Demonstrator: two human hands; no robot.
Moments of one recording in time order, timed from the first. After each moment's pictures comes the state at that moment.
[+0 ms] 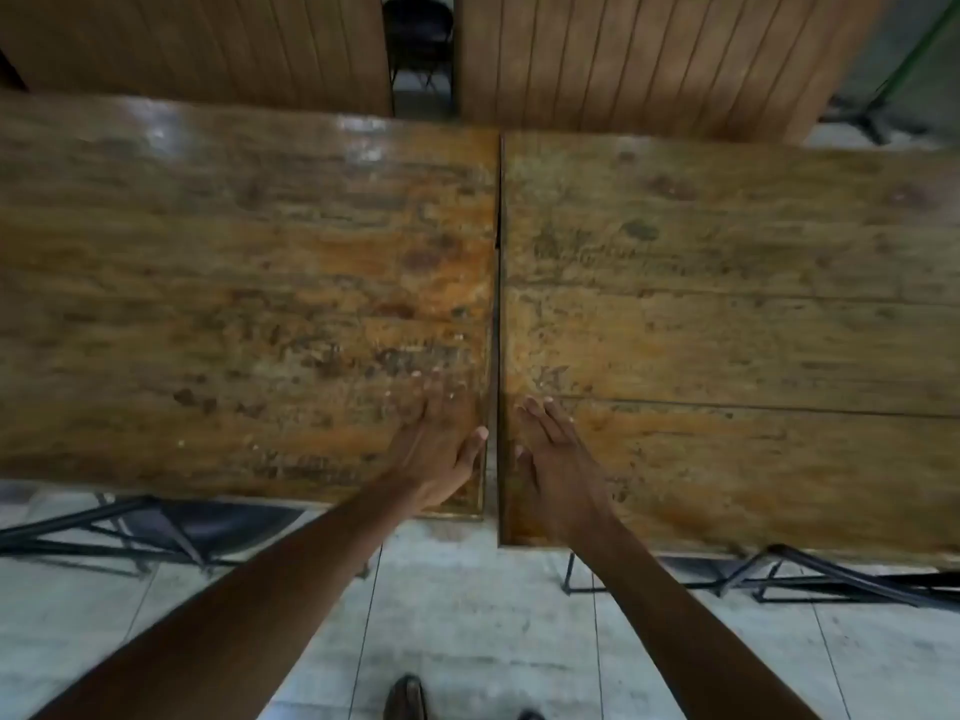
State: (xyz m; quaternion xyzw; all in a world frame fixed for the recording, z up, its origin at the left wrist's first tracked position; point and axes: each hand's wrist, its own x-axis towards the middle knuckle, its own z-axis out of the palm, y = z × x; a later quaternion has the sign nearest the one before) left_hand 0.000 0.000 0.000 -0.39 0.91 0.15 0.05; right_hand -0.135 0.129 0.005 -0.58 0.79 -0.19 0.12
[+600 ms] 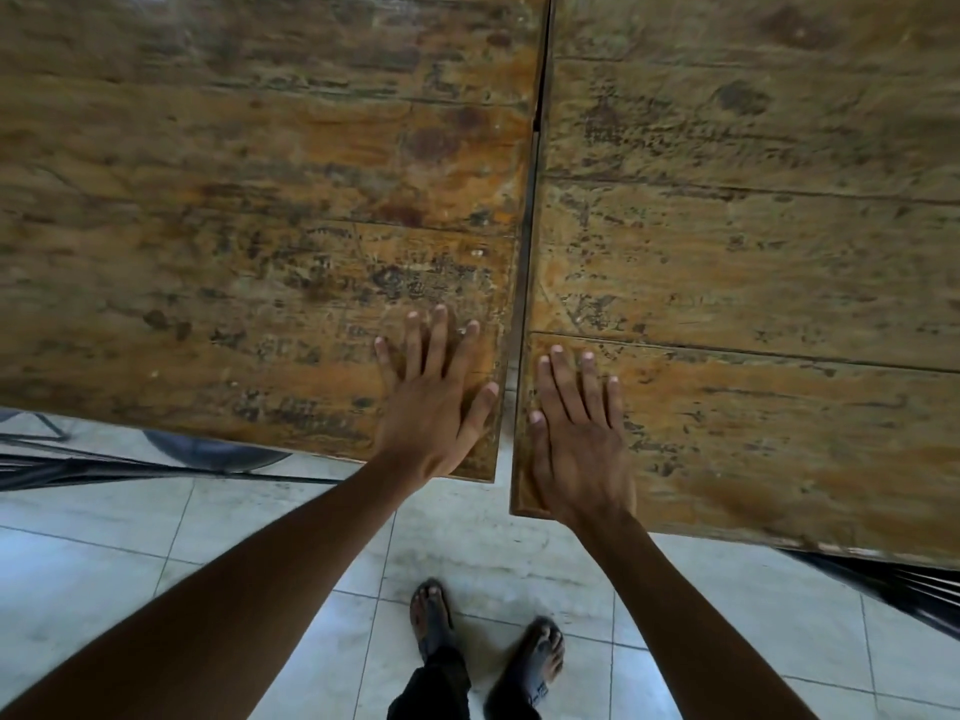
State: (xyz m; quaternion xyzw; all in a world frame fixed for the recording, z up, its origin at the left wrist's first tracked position) left_hand 0.002 -0.002 -0.062 -0.42 0.90 0.08 0.01; right_hand -0.142 0.126 -0.064 -0.57 0.81 -0.10 0.09
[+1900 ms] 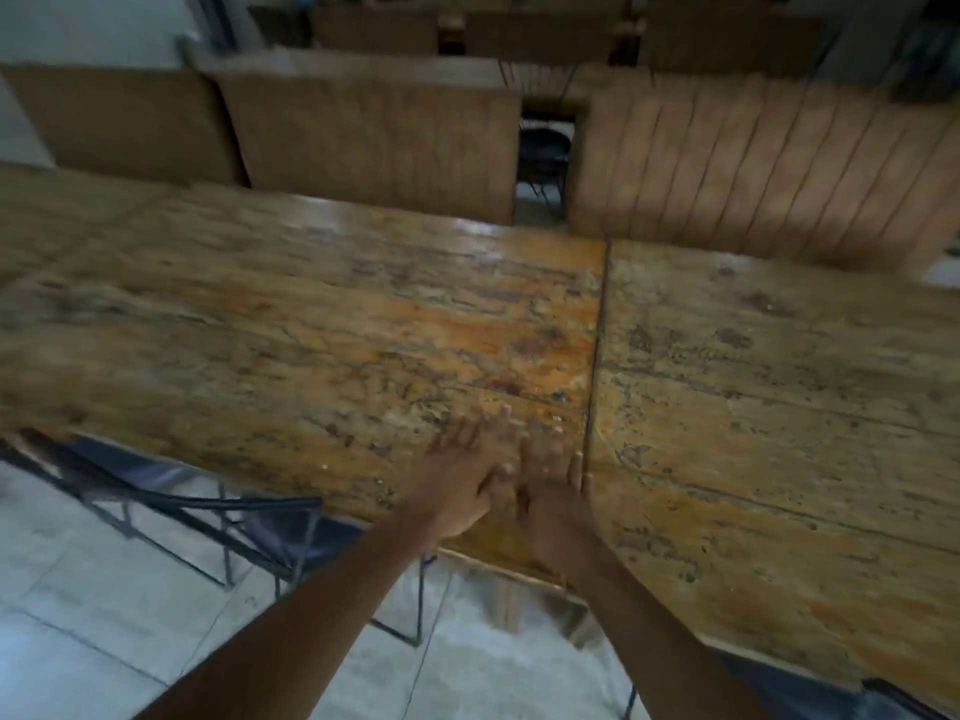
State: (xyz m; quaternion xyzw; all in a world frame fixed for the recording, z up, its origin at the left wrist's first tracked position) left_hand 0.082 -0.011 0.087 -0.42 0.90 0.16 -0.01; right_hand -0.057 0.065 0.068 -0.57 0.78 -0.09 0.23
